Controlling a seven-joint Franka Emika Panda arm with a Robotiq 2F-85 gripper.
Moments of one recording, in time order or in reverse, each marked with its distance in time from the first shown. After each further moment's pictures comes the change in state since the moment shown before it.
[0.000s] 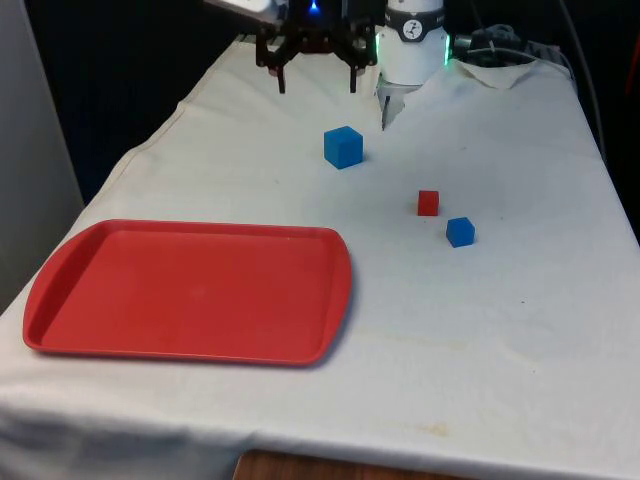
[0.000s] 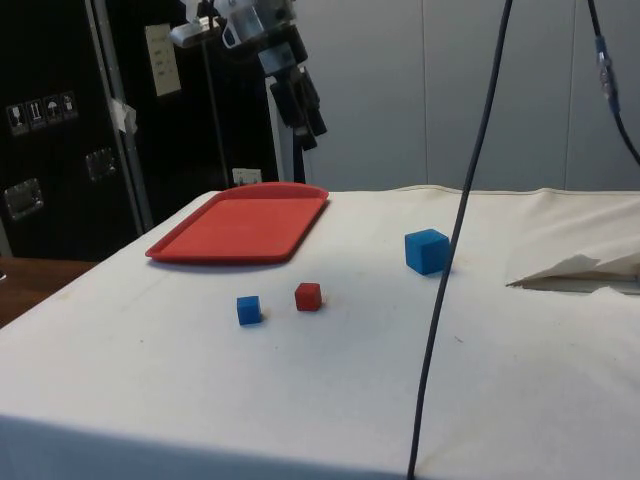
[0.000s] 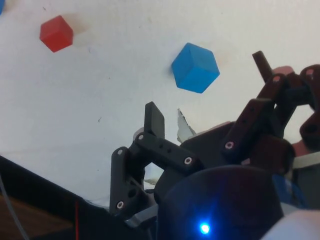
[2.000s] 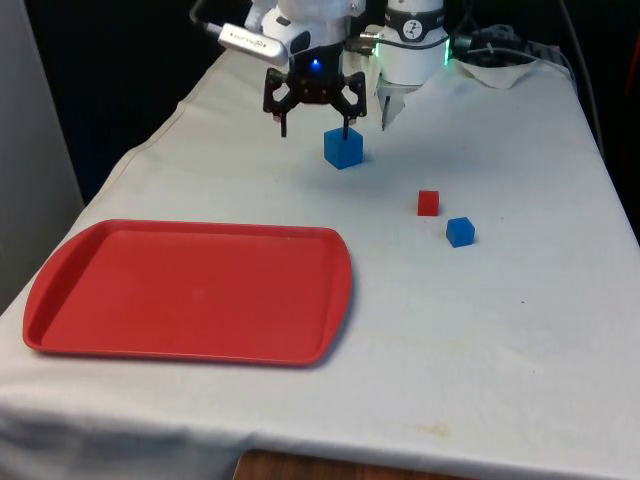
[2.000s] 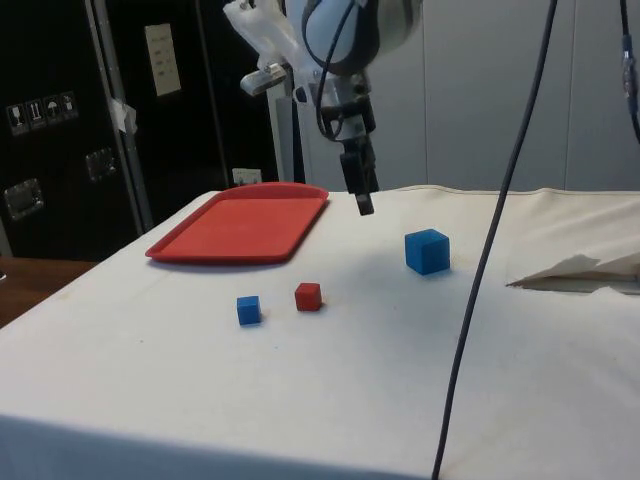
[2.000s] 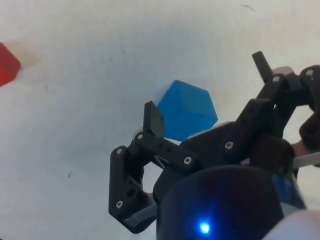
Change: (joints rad) arm -0.002 -0.110 0.017 -0.463 -0.037 0.532 0.007
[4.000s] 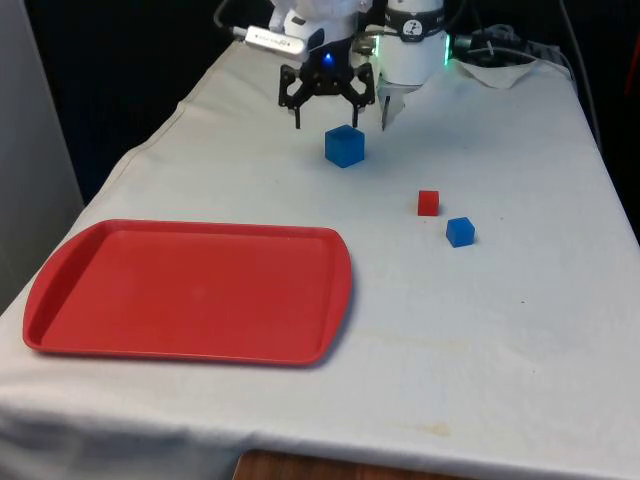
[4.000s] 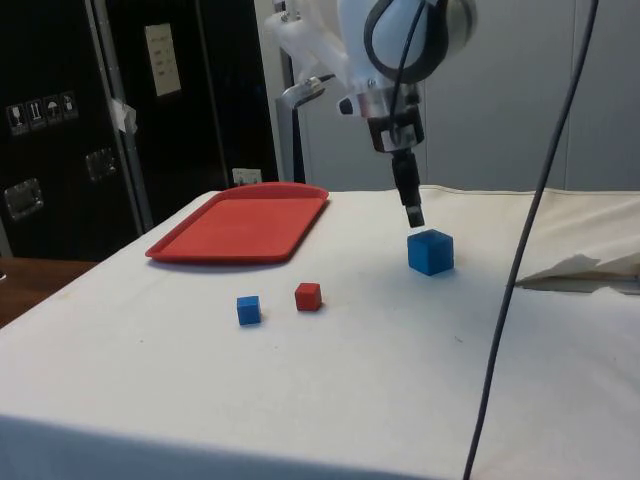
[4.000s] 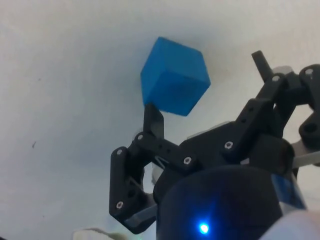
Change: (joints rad) arm -0.039 -0.161 0.009 -0.237 -0.137 0.111 -0.009
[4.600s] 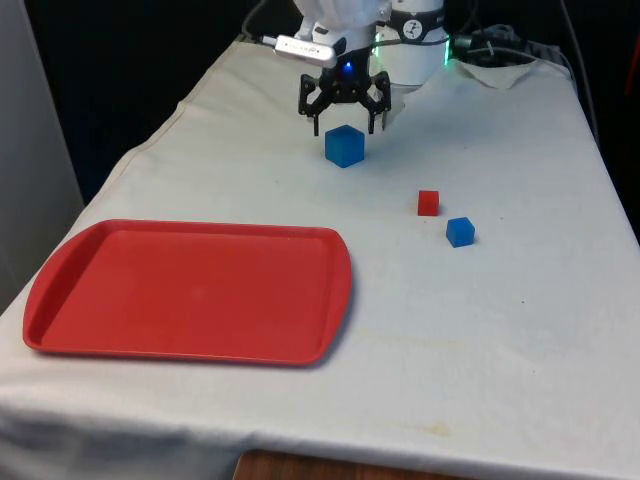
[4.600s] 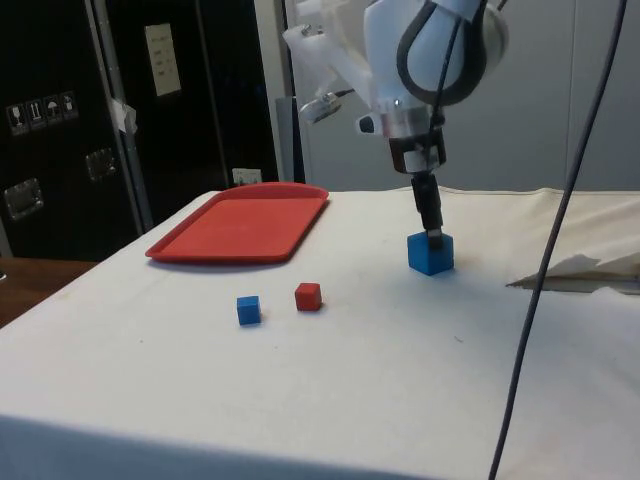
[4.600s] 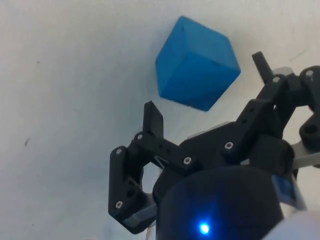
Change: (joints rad) arm 0.000 -0.011 0.036 -0.133 0.002 0.156 0.010
